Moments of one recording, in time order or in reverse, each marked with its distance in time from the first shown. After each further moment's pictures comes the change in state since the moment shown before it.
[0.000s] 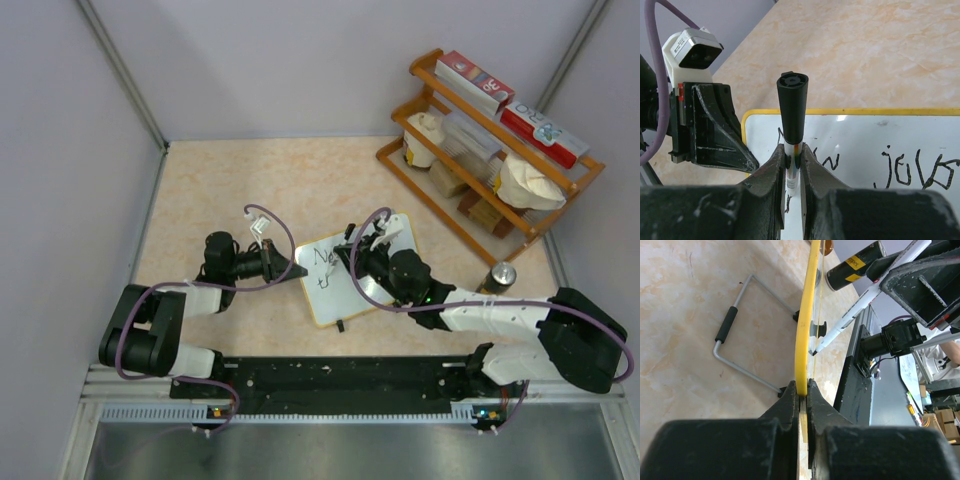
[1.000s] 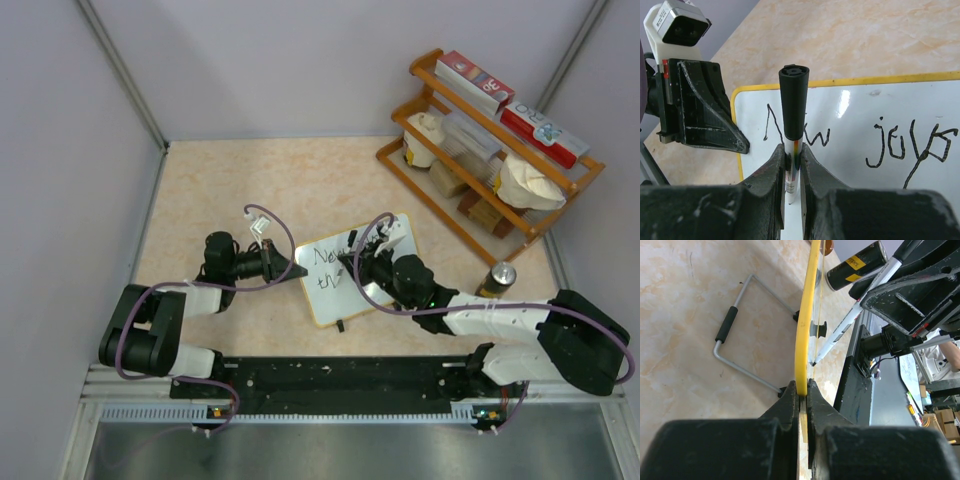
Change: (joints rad) left arm 0.000 0.000 0.000 0.000 0.000 0.000; right arm -0.016 -0.015 -0.061 0.006 -0.033 0.028
